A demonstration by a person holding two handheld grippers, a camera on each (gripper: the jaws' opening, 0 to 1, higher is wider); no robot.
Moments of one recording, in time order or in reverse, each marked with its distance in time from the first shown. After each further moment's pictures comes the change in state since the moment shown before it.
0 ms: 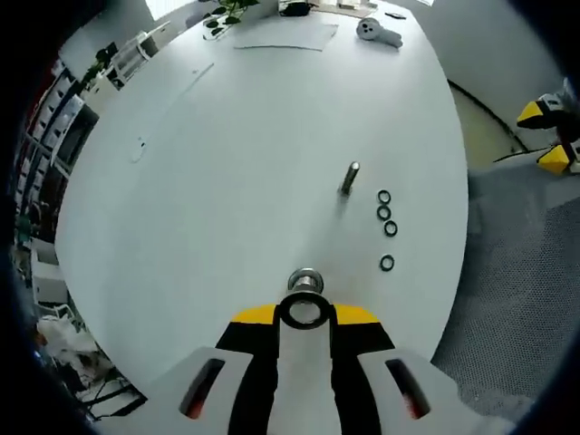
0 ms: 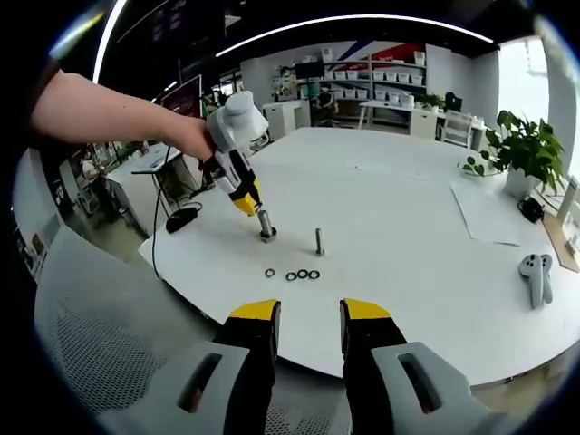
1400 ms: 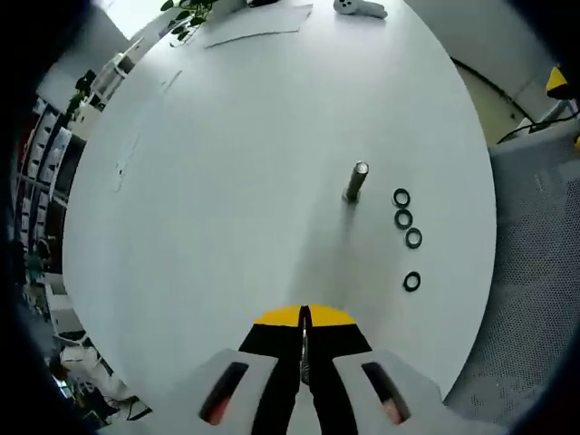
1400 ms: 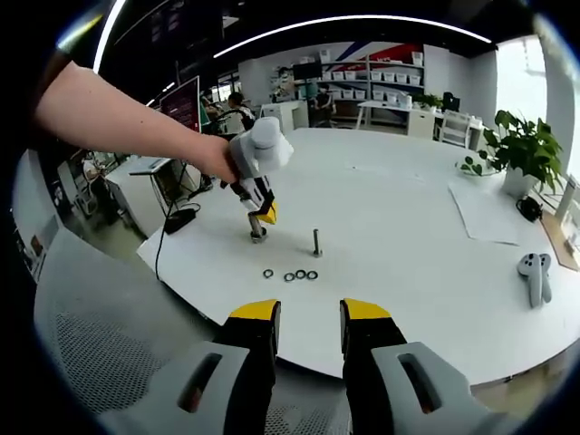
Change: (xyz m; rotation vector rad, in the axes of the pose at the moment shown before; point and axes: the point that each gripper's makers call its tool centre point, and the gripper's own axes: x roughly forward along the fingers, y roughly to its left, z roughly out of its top) left arm 0.039 0.015 0.020 0.127 0.031 0.059; right arm 0.000 -0.002 0.000 0.002 -0.001 -0.005
